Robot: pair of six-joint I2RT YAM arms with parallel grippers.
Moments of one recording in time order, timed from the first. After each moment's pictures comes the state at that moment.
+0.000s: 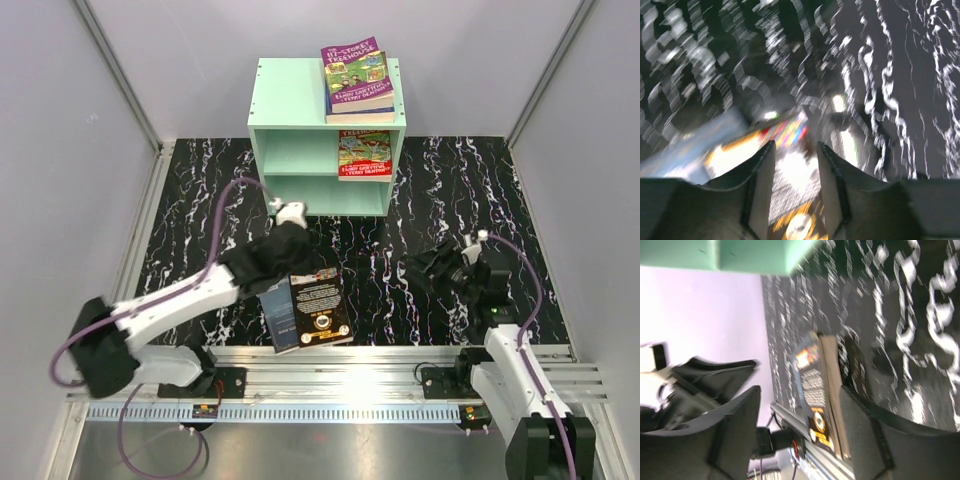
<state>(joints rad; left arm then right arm) -0.88 1.37 1.00 -0.36 -0.30 -0.66 -0.01 0.74 0.33 0.03 -0.66 1.07</state>
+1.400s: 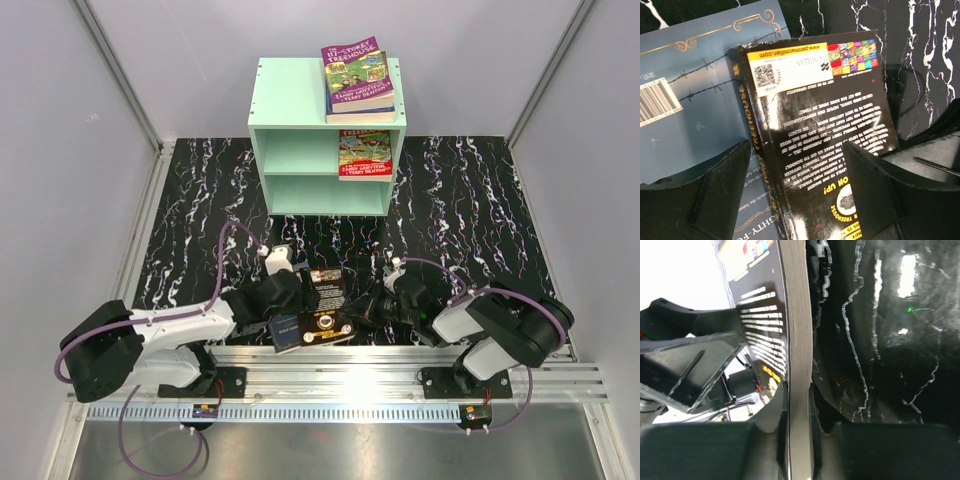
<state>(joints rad) -0.97 1.21 0.47 -0.05 -0.33 -0.93 0.74 1.55 0.17 0.89 -0.33 1.29</state>
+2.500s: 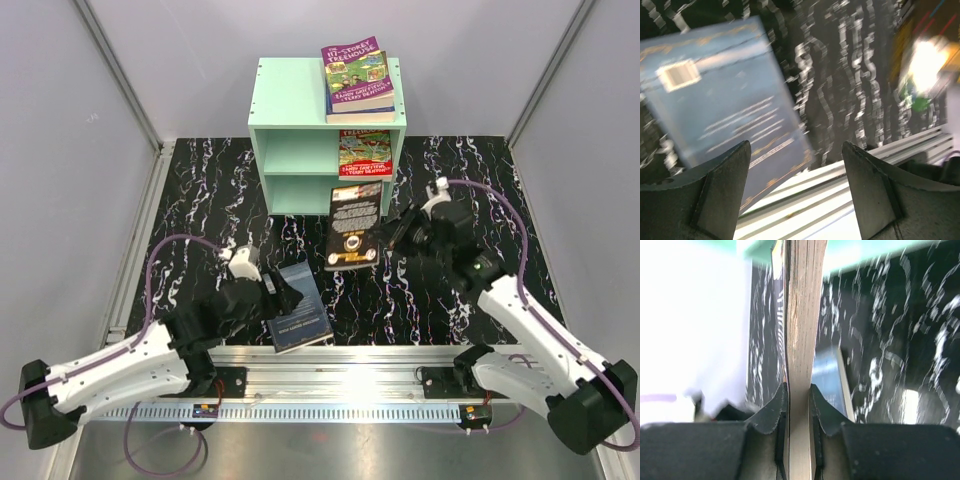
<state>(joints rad) -1.02 0.70 0.52 -0.43 -0.36 -1.00 0.53 0.98 0.83 -0.24 -0.15 0.93</state>
